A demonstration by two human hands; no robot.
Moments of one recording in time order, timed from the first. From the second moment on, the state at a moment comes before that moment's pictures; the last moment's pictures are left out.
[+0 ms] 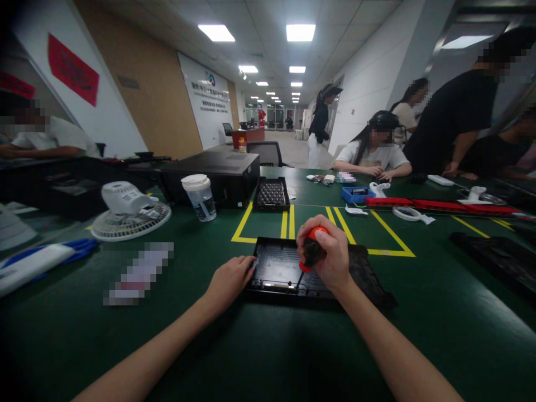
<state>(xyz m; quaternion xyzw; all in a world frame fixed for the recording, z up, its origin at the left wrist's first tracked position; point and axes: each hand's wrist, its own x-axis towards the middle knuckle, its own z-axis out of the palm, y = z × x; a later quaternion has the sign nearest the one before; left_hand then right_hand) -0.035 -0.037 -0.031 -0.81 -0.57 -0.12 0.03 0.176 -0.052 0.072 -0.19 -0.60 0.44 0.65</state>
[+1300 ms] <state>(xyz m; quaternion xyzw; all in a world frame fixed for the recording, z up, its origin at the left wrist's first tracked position) -0.033 -0.039 -0.028 -0.81 -0.58 -0.12 0.01 0.169 -0.055 0.080 -0.22 -0.60 0.49 0.59</state>
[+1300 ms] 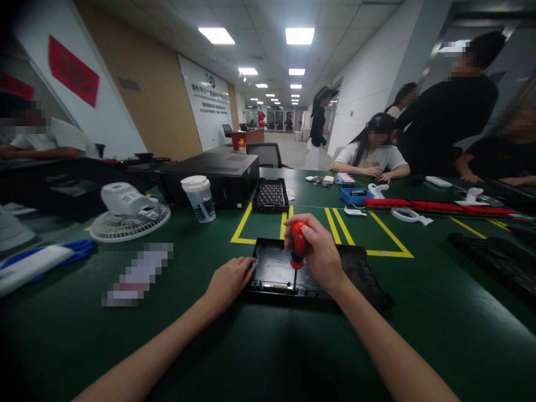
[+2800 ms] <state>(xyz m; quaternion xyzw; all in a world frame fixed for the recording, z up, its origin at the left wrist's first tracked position) -0.033 -0.038 -0.032 -0.81 -0.57 -0.12 0.03 0.171 -0.057 0.072 -0.24 -0.61 0.44 0.61</state>
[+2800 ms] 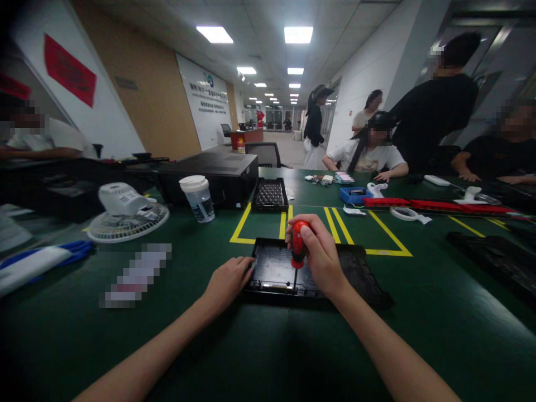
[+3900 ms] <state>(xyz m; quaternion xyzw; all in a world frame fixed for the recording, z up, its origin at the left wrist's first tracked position) -0.033 -0.037 -0.032 -0.81 -0.57 -0.13 0.03 0.171 -0.063 0.070 -0.35 -0.66 0.31 0.58</state>
